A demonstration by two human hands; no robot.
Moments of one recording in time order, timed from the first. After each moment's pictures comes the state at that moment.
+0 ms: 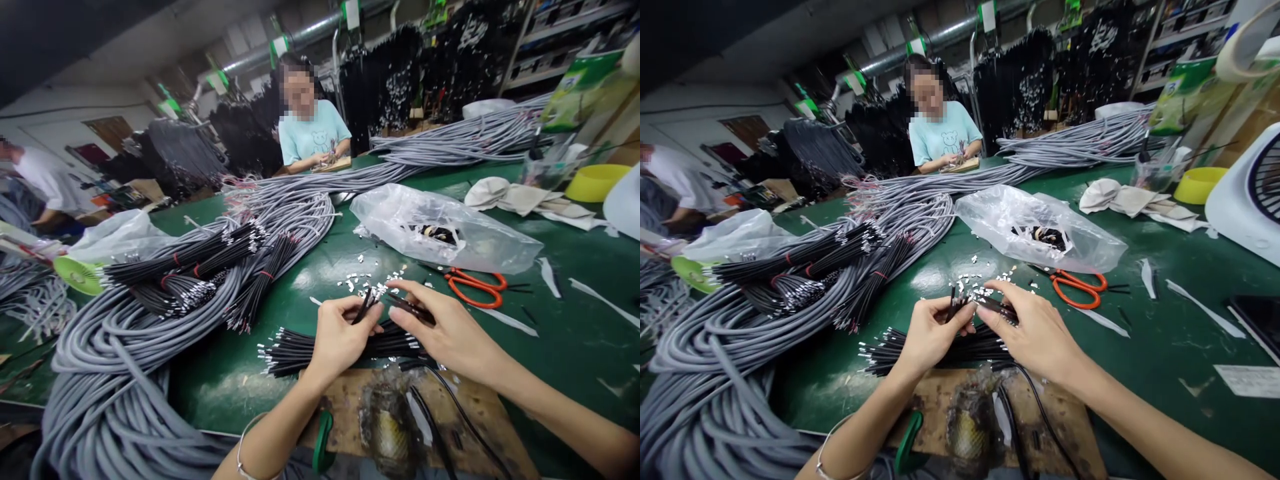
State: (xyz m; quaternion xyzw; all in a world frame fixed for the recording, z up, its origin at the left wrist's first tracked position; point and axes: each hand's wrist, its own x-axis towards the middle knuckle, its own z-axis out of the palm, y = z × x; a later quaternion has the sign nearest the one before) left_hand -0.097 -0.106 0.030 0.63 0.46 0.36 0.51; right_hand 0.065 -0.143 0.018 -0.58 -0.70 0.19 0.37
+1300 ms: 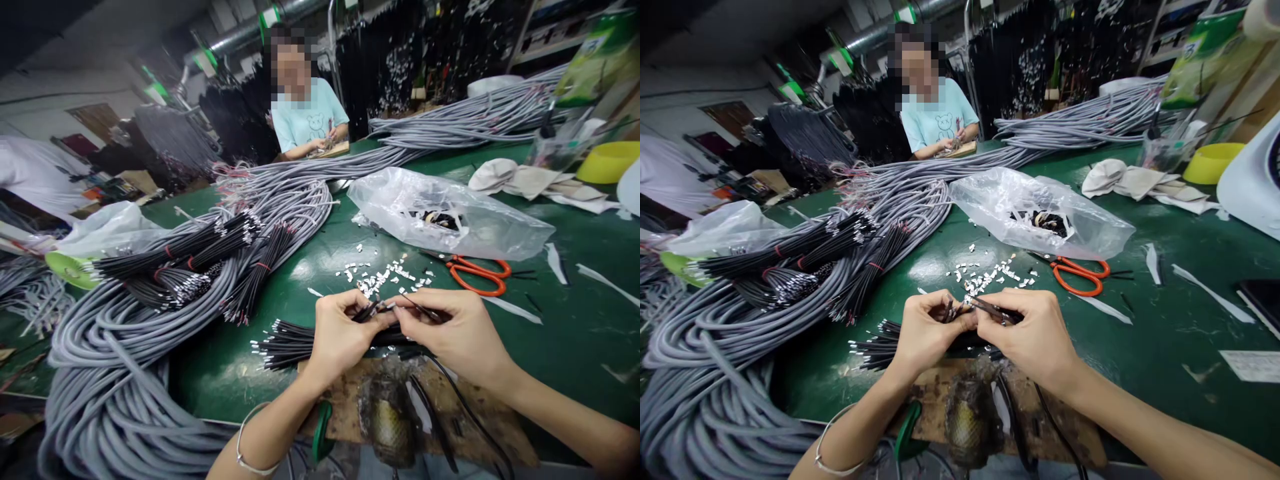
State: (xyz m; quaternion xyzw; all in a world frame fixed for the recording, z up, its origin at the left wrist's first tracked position) left_hand -0.096 -0.116 0.032 0.67 0.48 0.36 0.44; right_hand 0.050 -0.155 0.021 -0.54 -0.60 0.28 0.52
